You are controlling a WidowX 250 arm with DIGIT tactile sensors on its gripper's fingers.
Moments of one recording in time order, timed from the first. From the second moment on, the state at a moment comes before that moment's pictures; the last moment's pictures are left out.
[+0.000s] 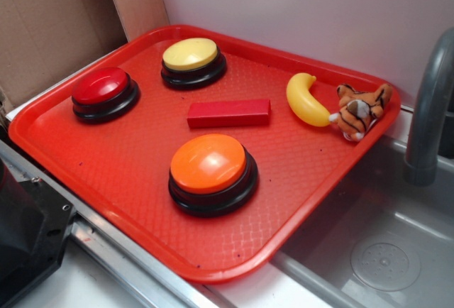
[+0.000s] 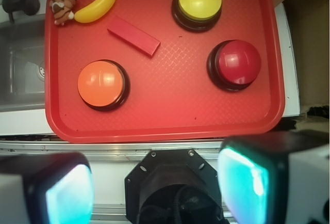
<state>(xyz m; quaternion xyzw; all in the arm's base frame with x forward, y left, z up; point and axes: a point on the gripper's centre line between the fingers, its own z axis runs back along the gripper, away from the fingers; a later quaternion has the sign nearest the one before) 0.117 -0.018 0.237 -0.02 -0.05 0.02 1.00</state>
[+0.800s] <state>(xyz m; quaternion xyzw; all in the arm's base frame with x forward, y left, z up) 0.164 -0.023 0.210 -0.03 -0.06 -0.05 1.00</state>
